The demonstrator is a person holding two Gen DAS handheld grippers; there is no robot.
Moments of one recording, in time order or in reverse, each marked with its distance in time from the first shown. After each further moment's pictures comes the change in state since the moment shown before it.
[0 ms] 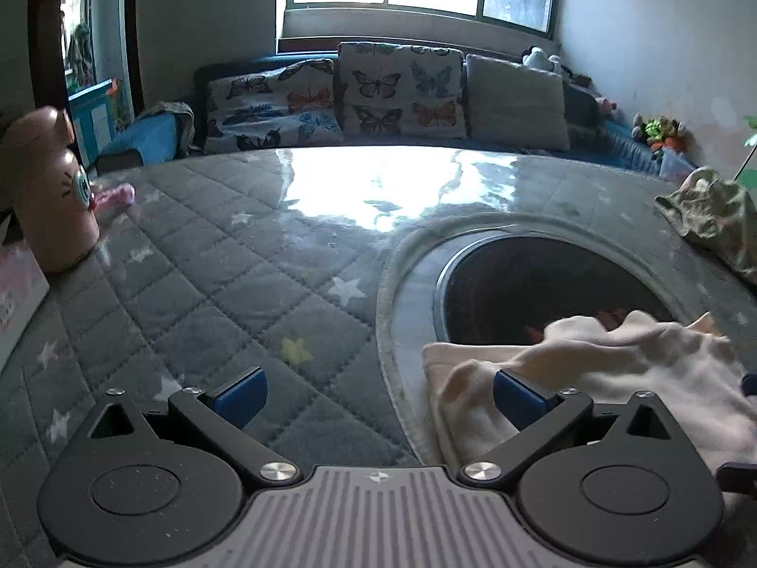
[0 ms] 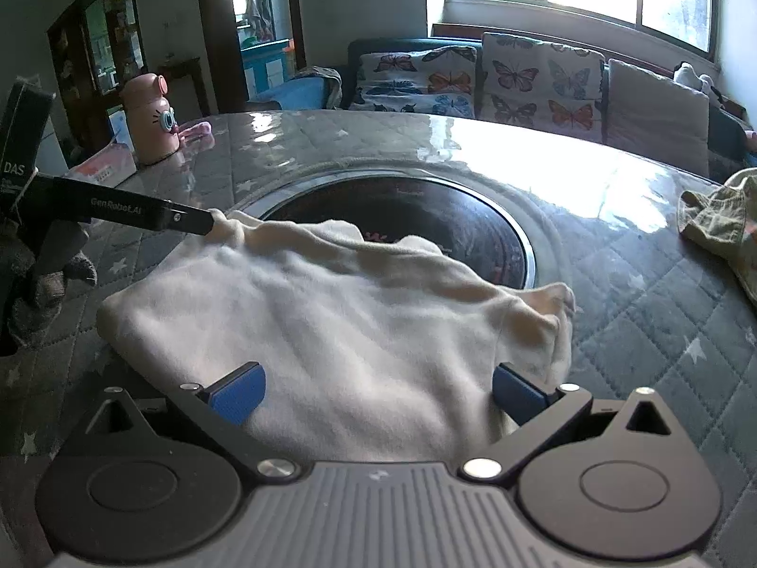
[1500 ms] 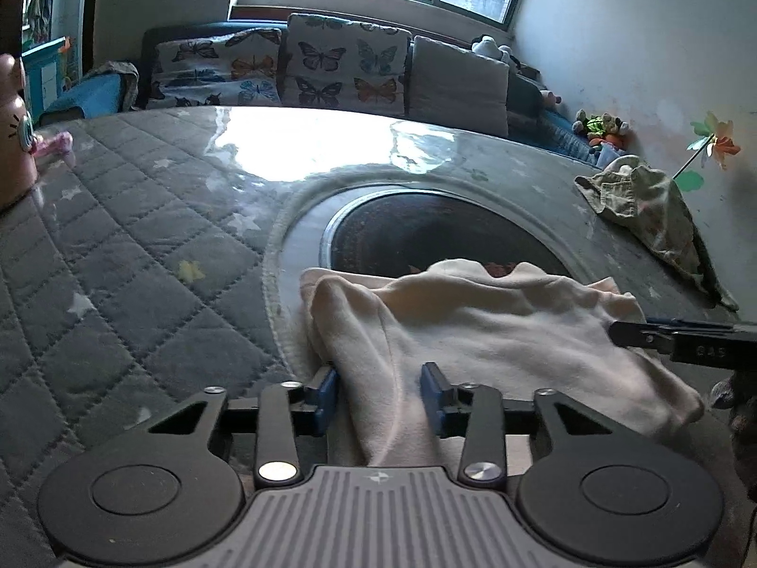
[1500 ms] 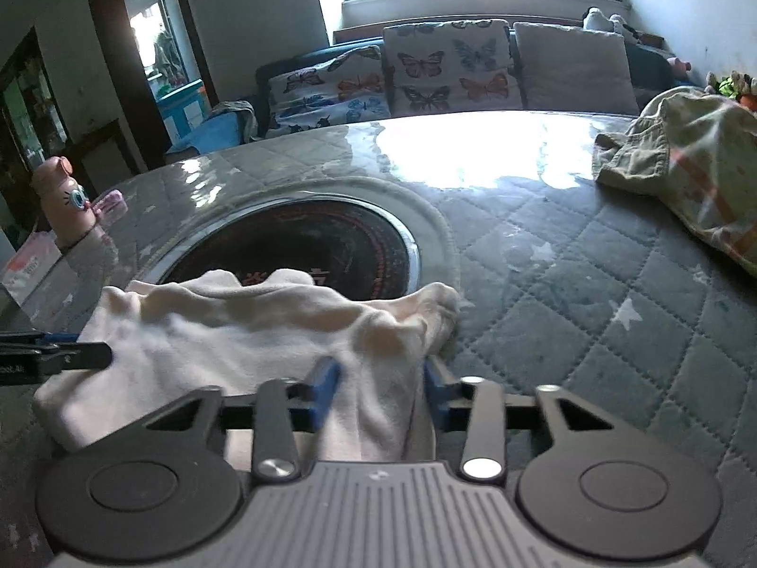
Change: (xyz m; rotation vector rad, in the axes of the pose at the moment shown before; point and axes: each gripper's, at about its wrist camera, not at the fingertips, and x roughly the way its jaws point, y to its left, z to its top) left arm -0.027 -0.027 -0.028 -0.072 0.061 -0.227; right arm 0.006 -0.063 -0.001 0.259 -0.023 -0.074
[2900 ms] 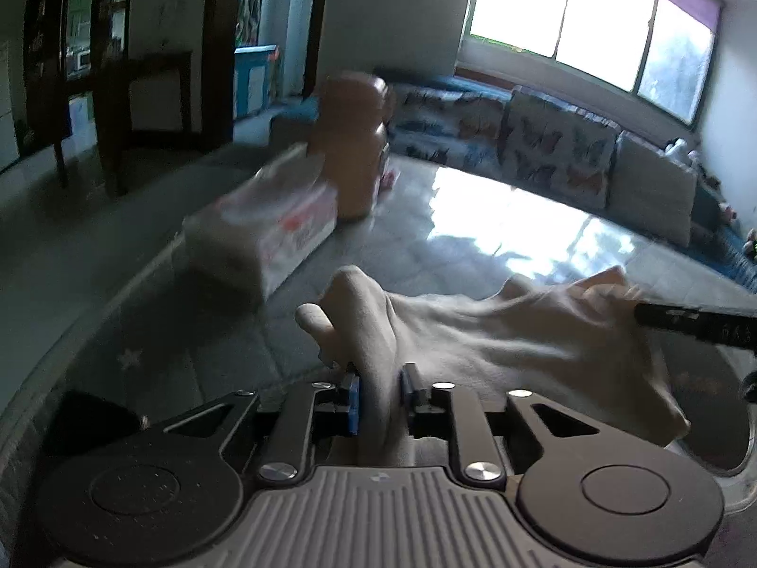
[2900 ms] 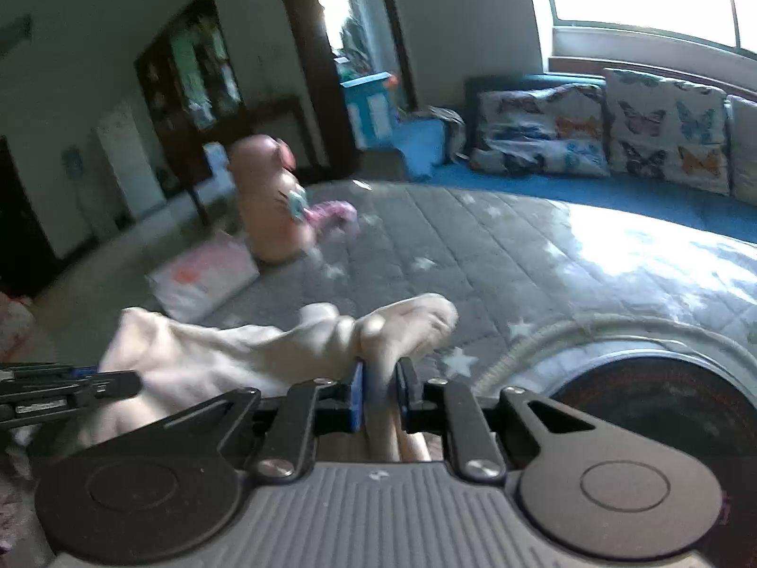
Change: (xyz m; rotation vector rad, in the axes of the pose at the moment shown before) left arm -0.127 0.162 -0.019 -0.264 -0.162 0.443; right arm 0.076 0.228 0.085 -0.294 -0.027 0.339
